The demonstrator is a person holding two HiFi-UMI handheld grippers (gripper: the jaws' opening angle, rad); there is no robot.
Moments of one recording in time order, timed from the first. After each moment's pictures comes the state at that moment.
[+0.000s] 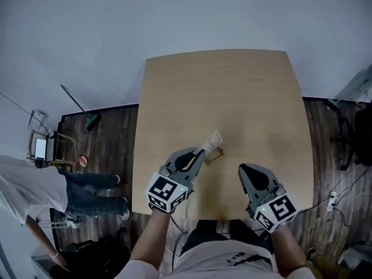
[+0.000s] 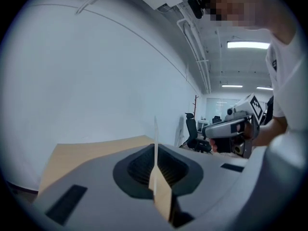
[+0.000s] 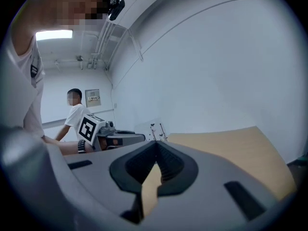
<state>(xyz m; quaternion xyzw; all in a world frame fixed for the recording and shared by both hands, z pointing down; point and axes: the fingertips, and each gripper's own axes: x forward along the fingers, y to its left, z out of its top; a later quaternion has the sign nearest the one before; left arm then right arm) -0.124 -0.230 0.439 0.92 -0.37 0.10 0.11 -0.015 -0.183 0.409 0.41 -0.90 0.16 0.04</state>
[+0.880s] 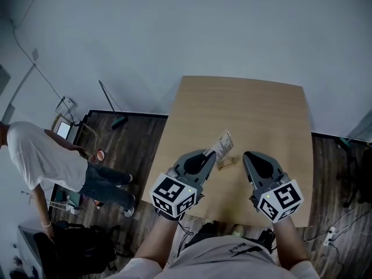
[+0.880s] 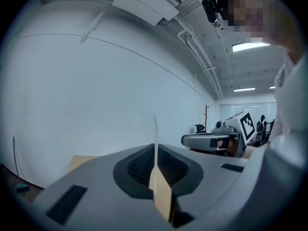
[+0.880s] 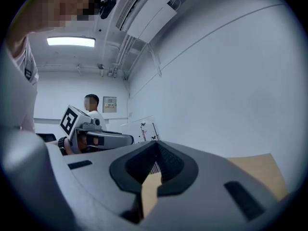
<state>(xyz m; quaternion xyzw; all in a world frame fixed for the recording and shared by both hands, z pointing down) -0.129 -0.157 0.300 0.89 -0.45 0.05 0.09 -0.038 -0.165 0.291 0.34 -0.94 0.07 -0.01</state>
